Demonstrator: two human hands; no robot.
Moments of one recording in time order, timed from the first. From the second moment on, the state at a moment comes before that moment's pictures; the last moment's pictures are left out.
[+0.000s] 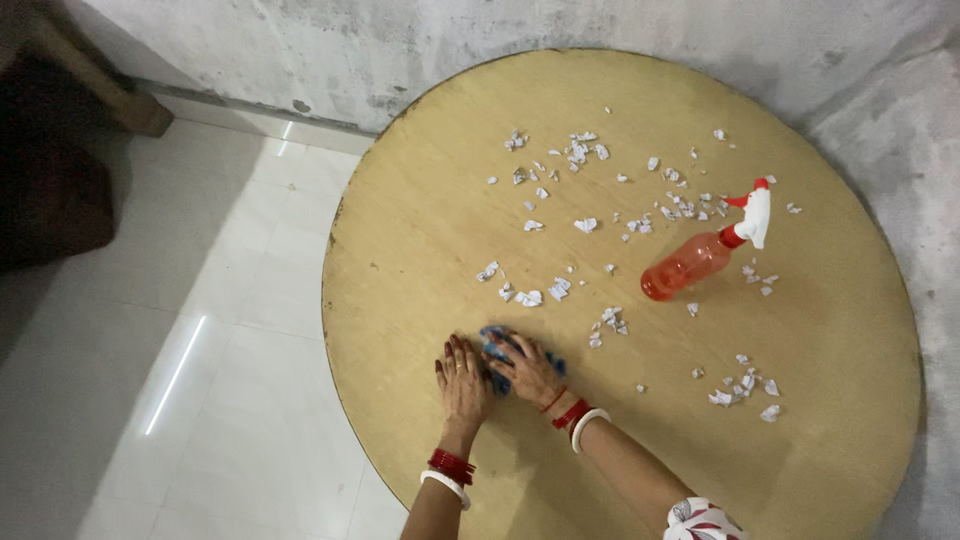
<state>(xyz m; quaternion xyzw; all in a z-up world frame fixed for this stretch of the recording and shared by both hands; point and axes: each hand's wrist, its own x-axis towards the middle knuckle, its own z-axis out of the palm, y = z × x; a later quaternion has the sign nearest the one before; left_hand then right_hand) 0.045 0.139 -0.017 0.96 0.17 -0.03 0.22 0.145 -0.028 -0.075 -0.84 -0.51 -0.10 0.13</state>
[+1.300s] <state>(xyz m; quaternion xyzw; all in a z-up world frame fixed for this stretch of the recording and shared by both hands) 0.093 0.140 -0.022 0.97 0.13 -0.06 0.22 0.203 -0.043 -0.062 -0.97 -0.09 -0.22 0.05</state>
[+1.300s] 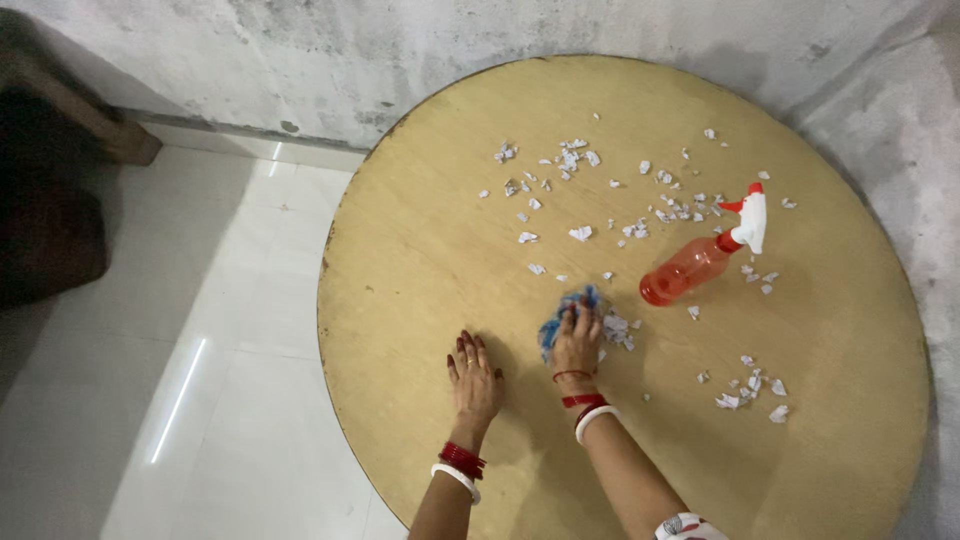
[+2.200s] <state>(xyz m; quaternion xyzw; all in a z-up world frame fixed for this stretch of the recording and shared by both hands) 0.088 -0.036 -0.022 0.97 0.02 -0.08 0.22 0.171 -0.186 -0.067 -0.97 -0.23 -0.07 0.01</state>
